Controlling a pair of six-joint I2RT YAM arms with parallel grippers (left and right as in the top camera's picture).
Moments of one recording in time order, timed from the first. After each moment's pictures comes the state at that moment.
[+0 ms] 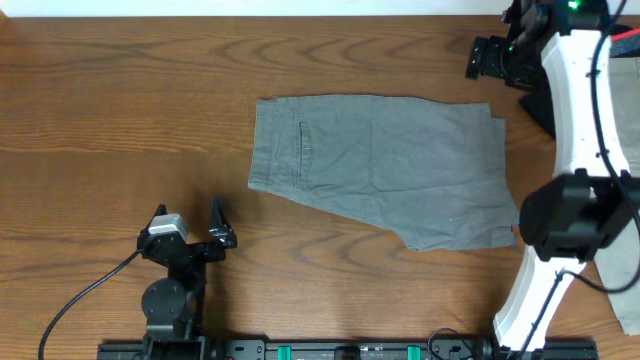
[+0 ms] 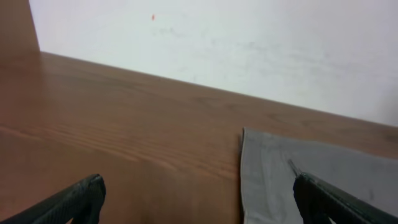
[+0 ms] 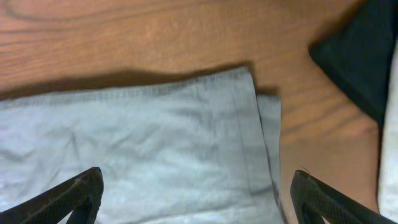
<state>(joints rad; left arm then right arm) -0.03 0.01 0.02 -0.06 -0.07 -0.22 -0.04 2.13 2.23 -1.36 -0.06 0.22</state>
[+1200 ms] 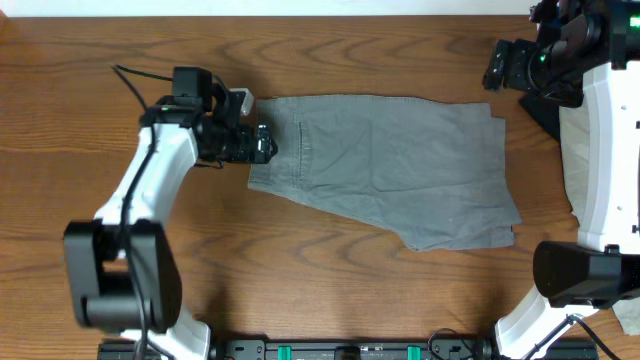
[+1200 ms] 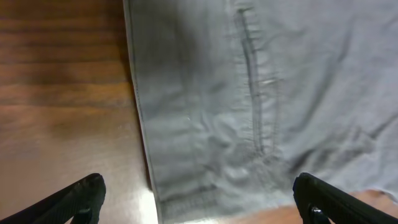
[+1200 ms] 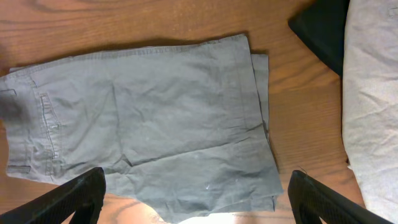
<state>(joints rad) -0.03 1.79 1.26 -0.74 0.42 0.04 -0.02 1.88 2.24 -1.56 -0.07 0.22</state>
